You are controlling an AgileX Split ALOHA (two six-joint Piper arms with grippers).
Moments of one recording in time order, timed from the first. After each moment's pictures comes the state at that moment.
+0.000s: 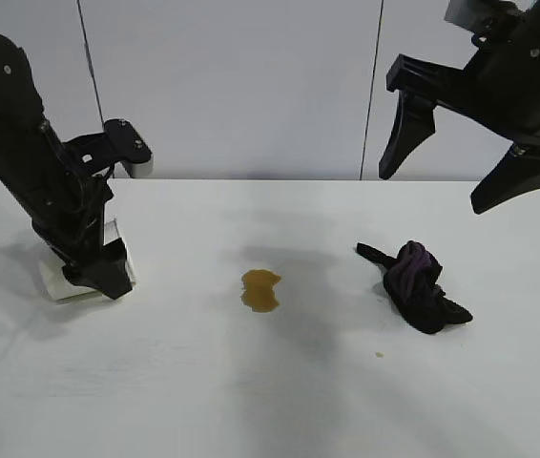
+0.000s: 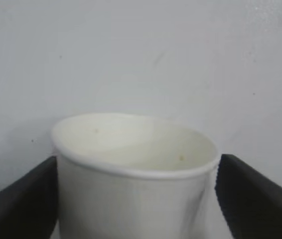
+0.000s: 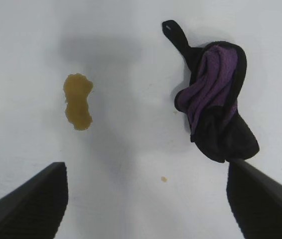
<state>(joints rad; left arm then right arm) -0.31 2.06 -1.24 -0.22 0.44 0.97 0.21 1.62 -1.12 0.30 0.69 0.10</state>
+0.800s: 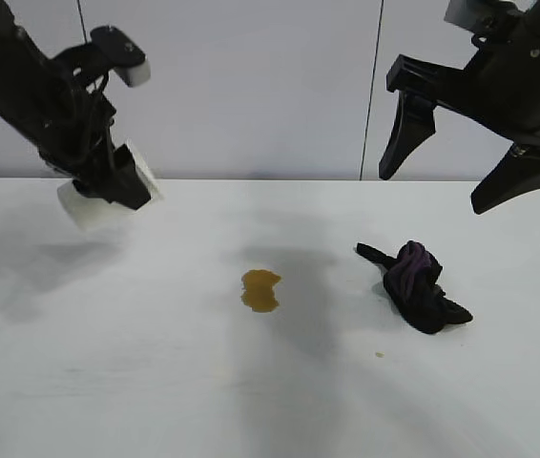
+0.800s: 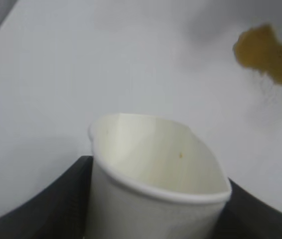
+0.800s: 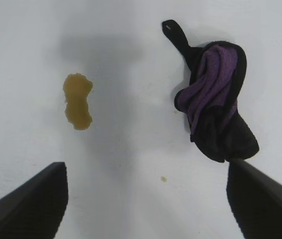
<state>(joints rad) -0.31 1.86 -1.24 -0.66 0.45 1.29 0.21 1.62 -1.12 0.30 0.69 0.10</state>
